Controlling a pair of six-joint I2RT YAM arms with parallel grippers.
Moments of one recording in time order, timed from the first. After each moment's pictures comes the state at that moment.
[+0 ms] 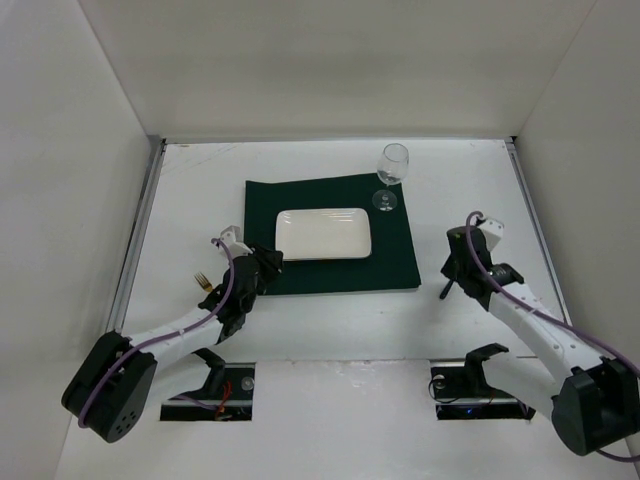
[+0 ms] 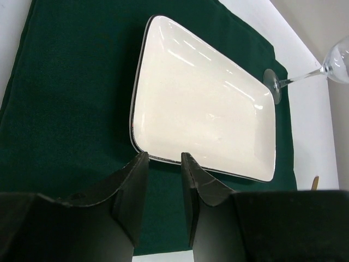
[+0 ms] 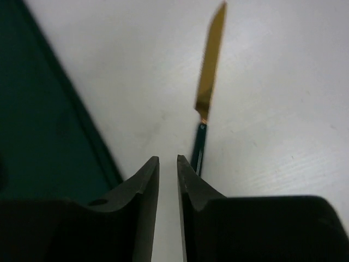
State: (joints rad) left arm -0.57 1.05 0.23 0.45 -0.37 -0.88; right arm 0.33 0.99 0.62 -0.47 0.45 0.66
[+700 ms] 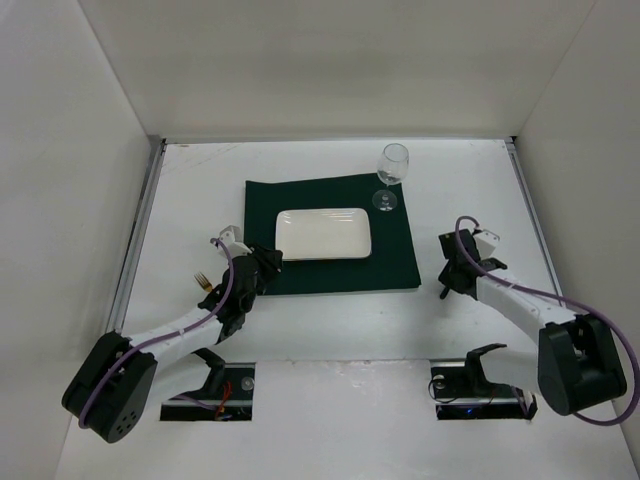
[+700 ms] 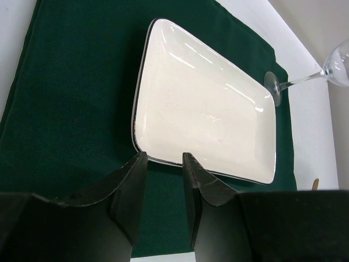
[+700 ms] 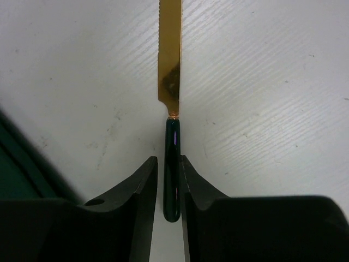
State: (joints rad) left arm -0.56 1.05 0.23 0.45 -0.37 -0.88; right arm 0.27 1.19 0.56 -0.43 0.45 0.78
